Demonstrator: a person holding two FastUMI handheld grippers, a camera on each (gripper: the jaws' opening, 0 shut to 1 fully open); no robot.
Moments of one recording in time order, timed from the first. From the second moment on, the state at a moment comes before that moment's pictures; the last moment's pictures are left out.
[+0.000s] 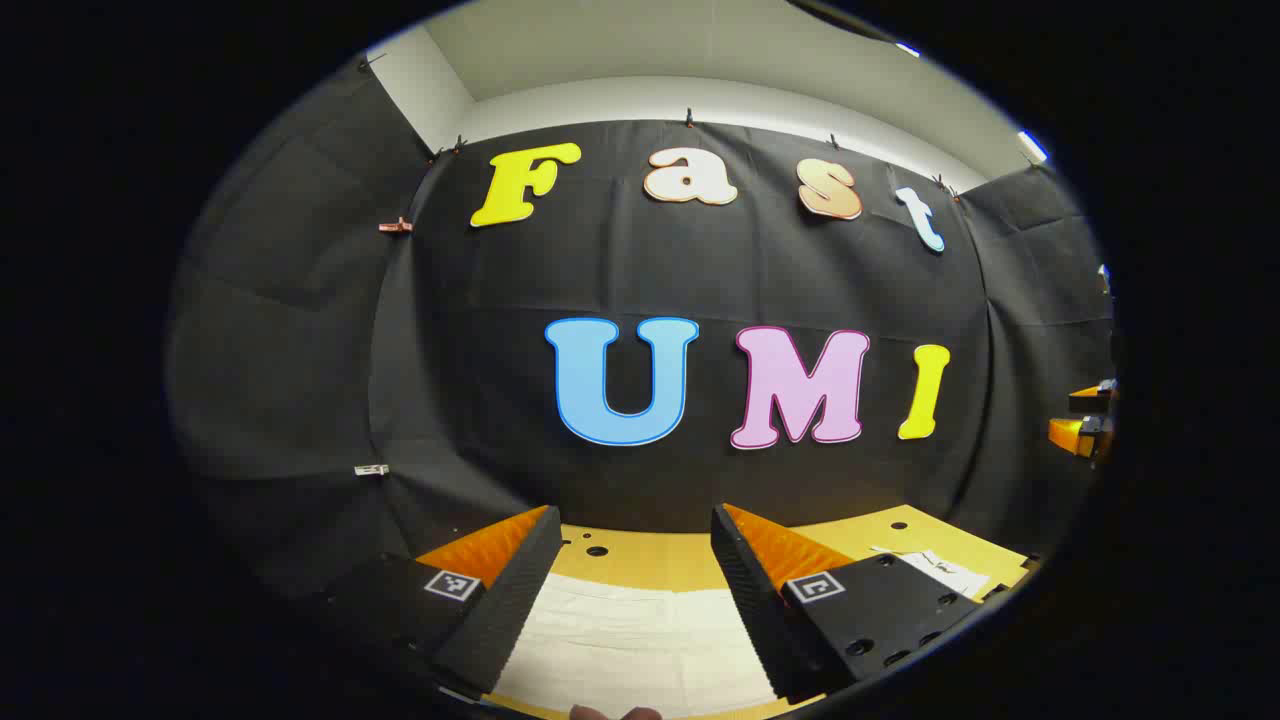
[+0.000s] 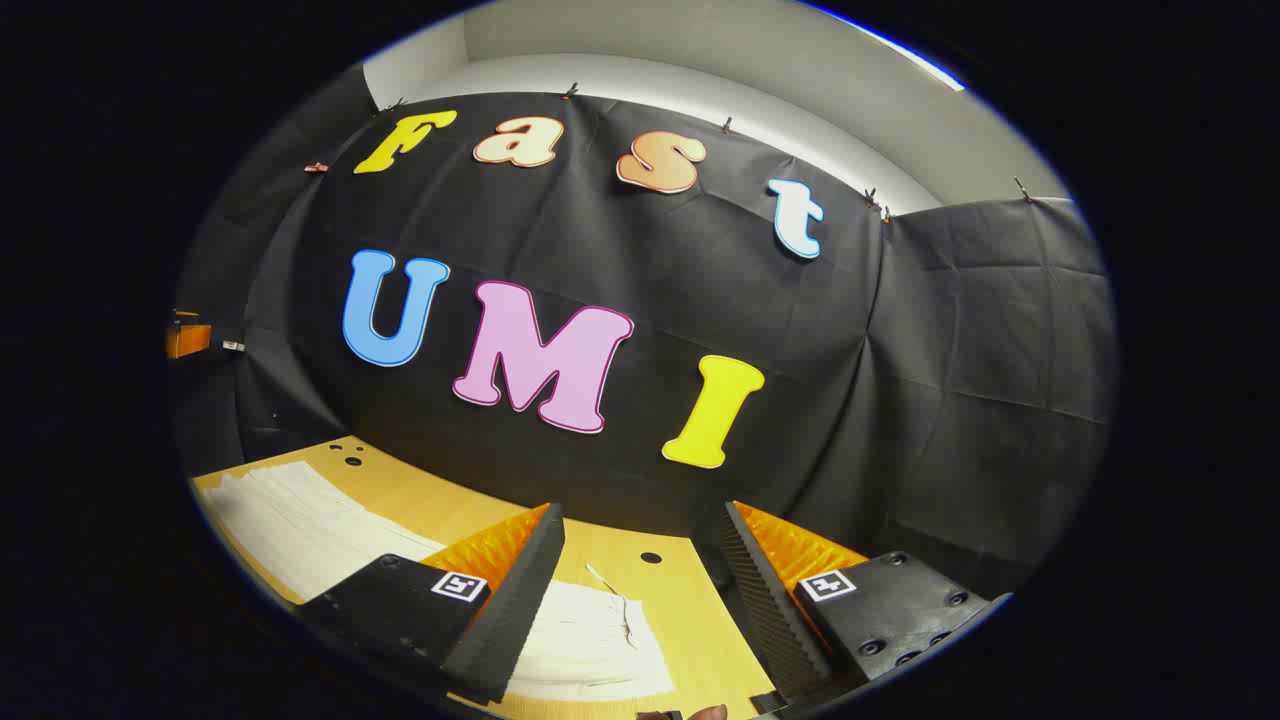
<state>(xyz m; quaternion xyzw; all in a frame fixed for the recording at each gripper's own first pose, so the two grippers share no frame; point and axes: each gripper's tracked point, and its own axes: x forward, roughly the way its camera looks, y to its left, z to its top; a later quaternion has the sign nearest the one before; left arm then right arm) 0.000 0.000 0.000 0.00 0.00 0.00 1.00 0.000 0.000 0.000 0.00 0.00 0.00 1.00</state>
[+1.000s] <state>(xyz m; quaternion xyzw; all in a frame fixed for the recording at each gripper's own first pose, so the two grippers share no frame) -0.020 0.030 -0.089 0.16 0.07 -0.09 0.98 -0.020 0.021 -0.048 -0.14 0.04 0.04 0.99</state>
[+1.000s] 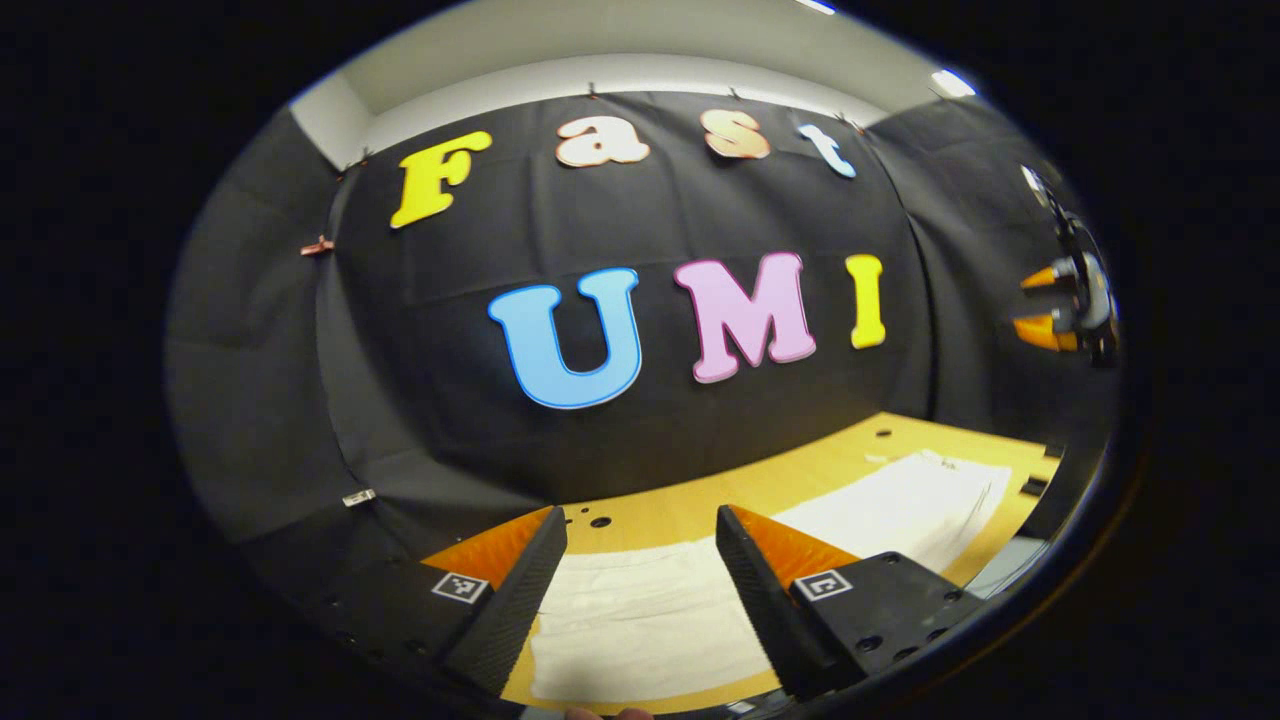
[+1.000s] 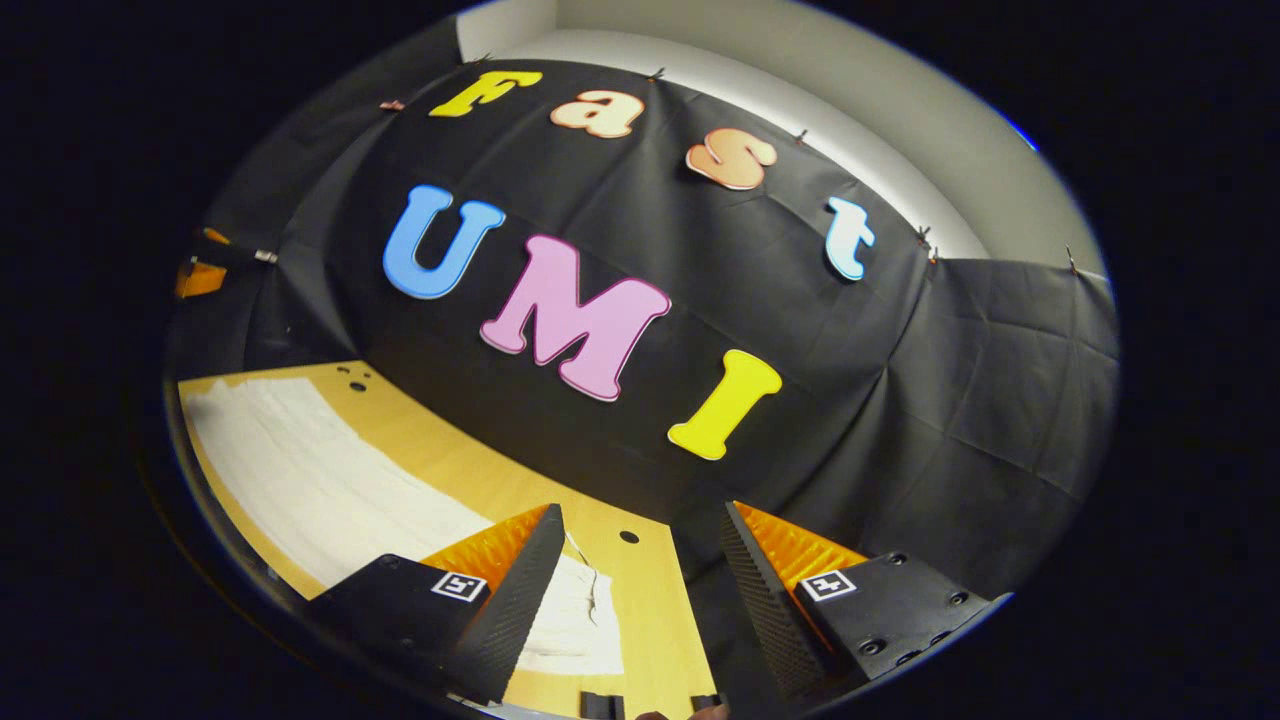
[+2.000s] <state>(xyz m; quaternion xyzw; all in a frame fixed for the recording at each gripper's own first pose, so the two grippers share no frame) -0.043 0.122 -0.401 0.52 0.38 -0.24 0.73 -0.026 0.024 -0.304 -0.32 0.24 0.17 0.90</state>
